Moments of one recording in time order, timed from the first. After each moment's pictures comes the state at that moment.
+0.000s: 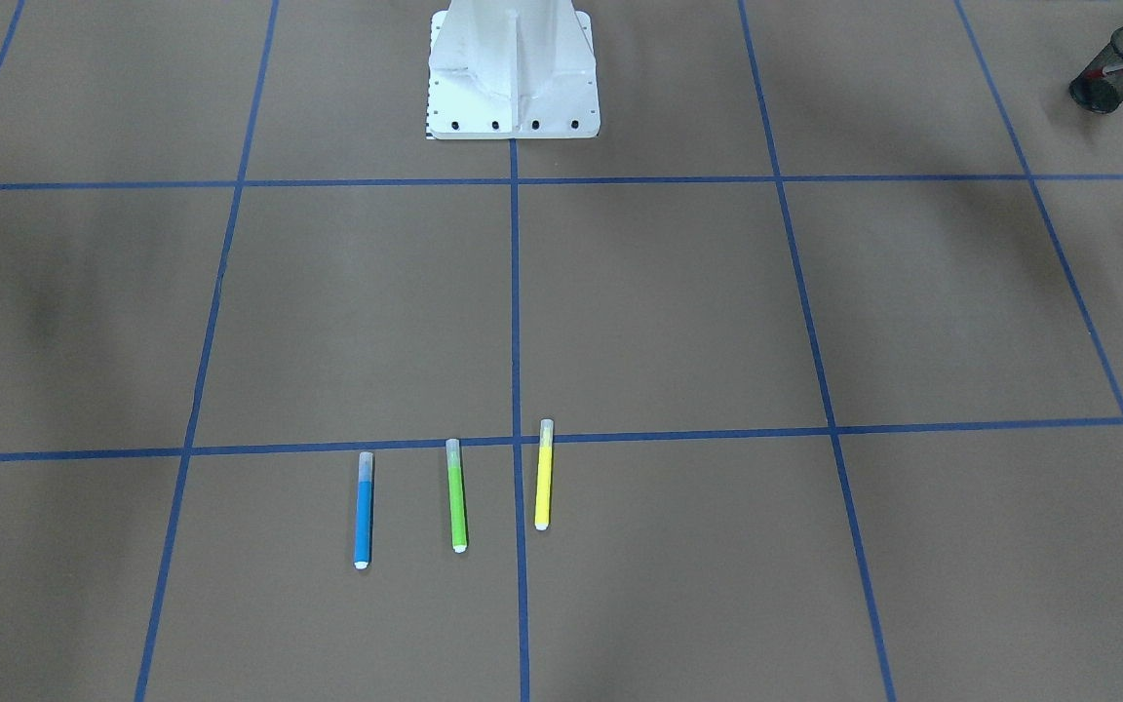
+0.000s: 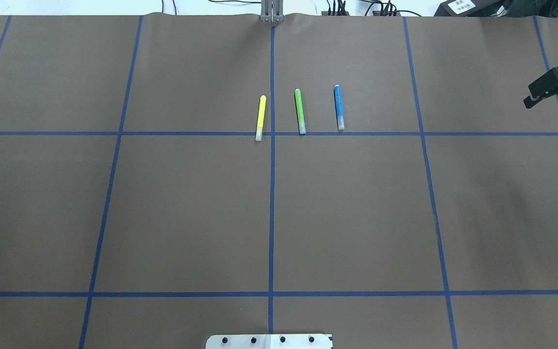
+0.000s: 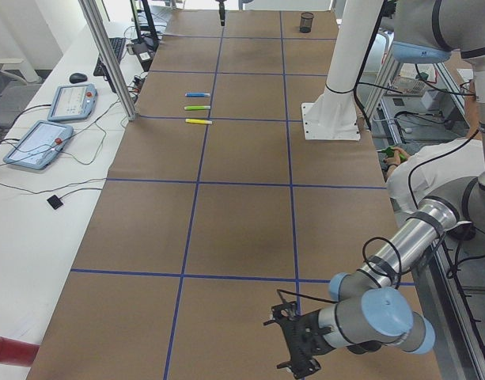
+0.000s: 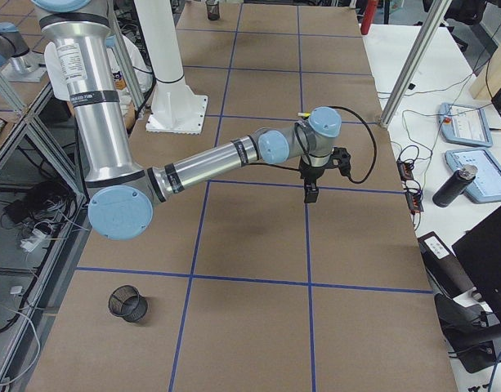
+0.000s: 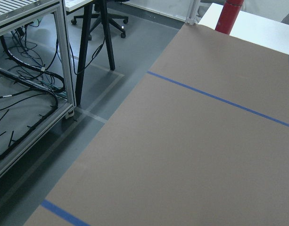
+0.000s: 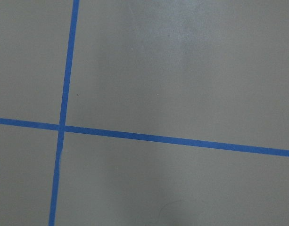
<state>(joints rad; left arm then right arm) -1.97 -1.20 -1.42 -2.58 -2.38 -0.44 1.28 -1.37 1.75 -1.64 2.35 0.33</state>
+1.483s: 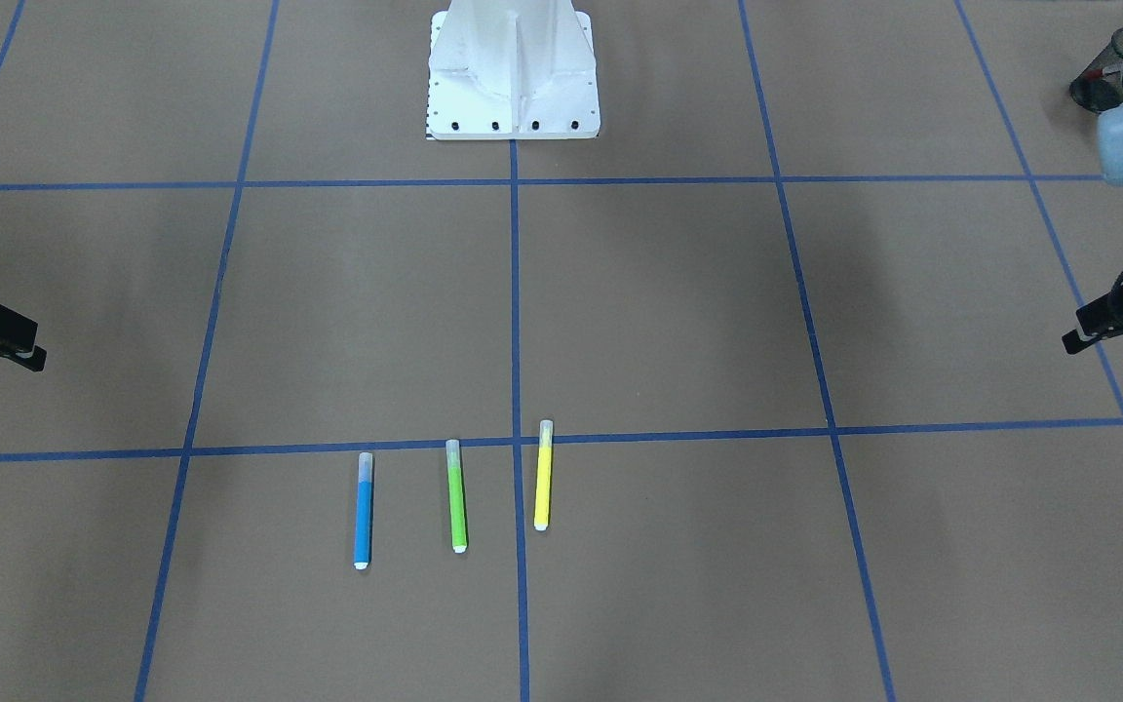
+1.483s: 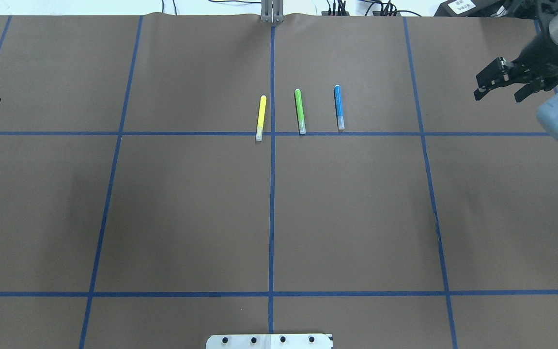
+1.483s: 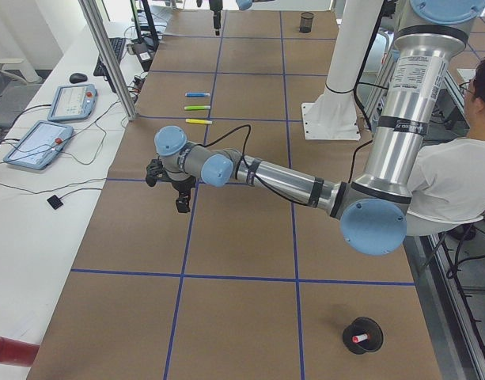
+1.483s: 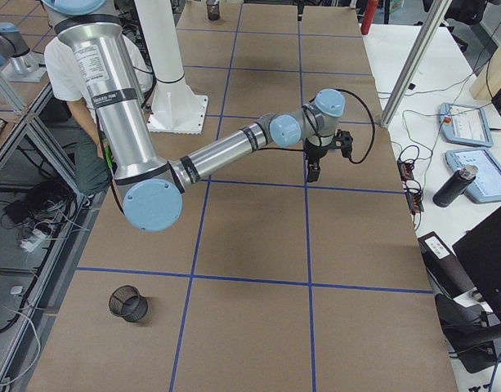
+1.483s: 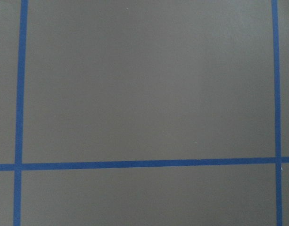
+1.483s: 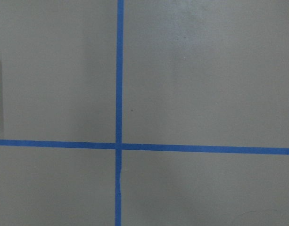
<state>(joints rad) -1.29 -1.77 -1.63 -1.66 -2.41 -0.30 1.16 -1.23 1.72 -1.64 2.35 0.59</state>
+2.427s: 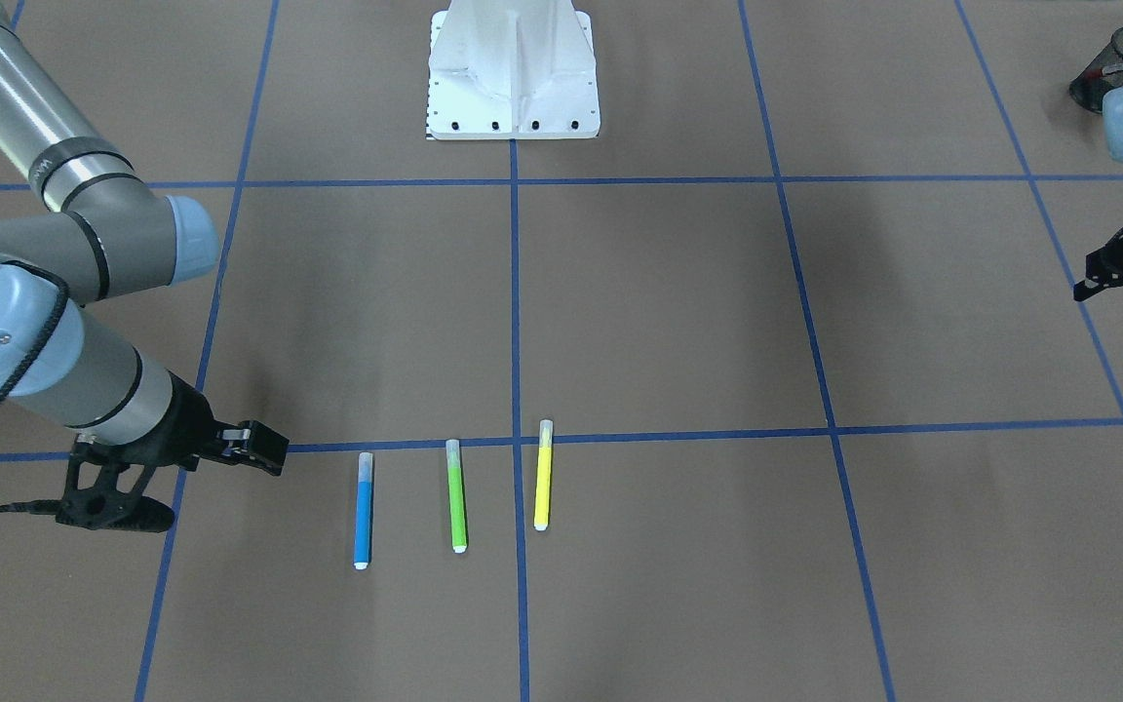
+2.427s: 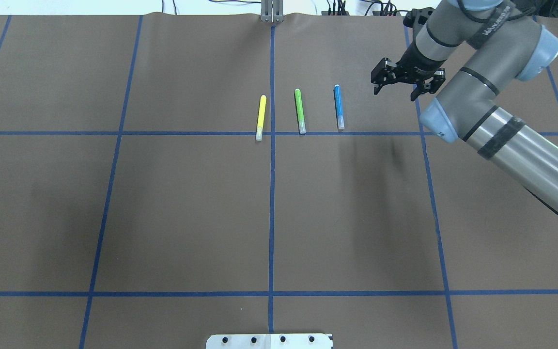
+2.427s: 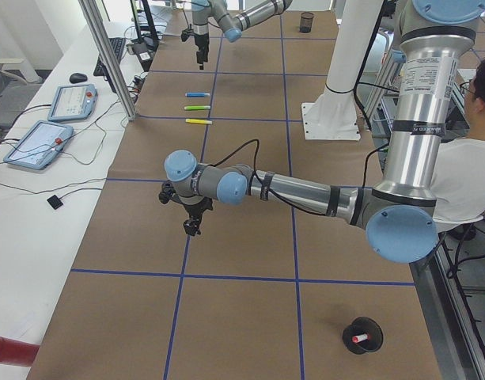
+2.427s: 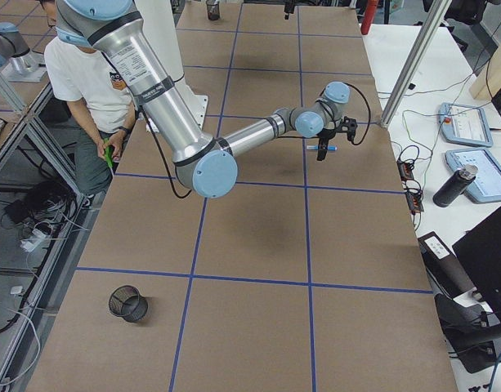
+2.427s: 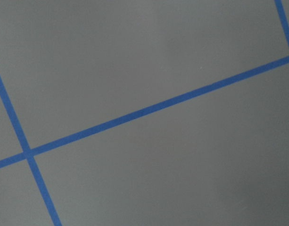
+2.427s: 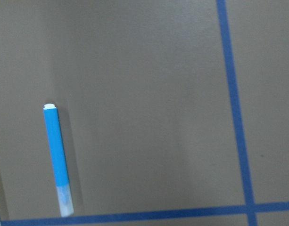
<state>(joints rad) -1.33 -1.66 -1.64 -1.62 -2.41 0.03 0.95 -0.91 1.29 -1.30 2.22 1.00</state>
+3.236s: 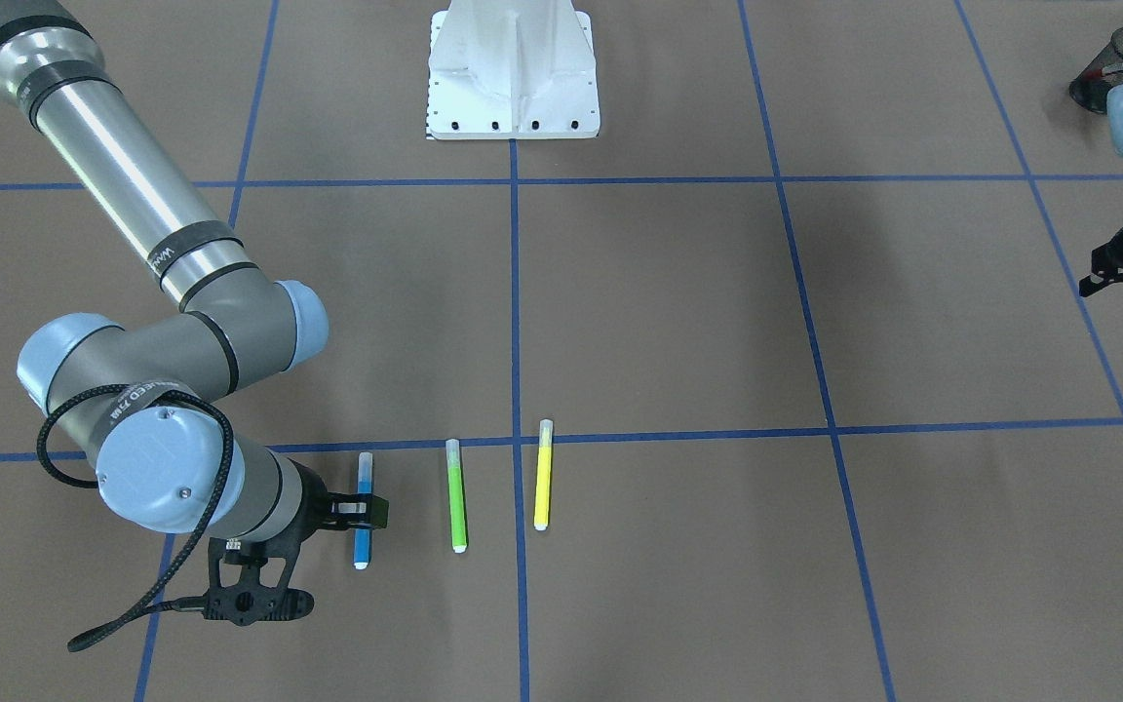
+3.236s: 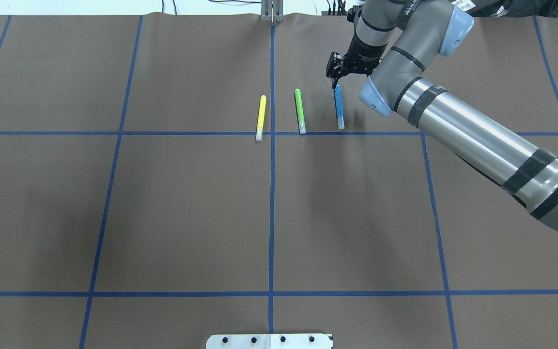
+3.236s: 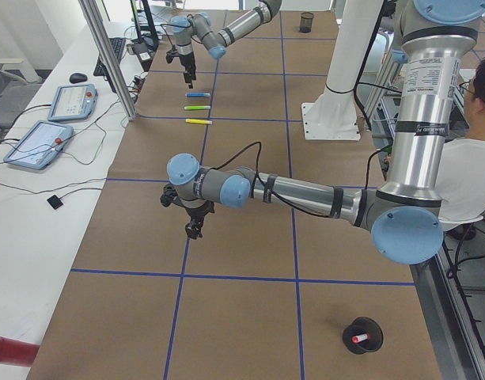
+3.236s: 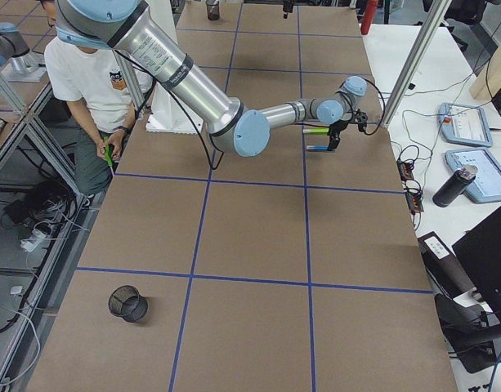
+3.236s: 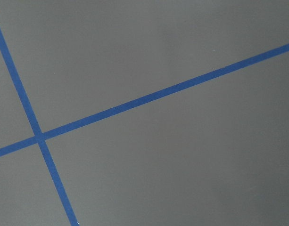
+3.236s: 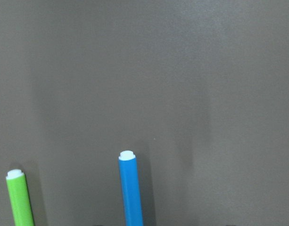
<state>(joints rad) -1.33 -1.65 -1.64 -1.63 -2.41 0.04 0.92 -0.60 0.83 -1.26 2.29 0.88</state>
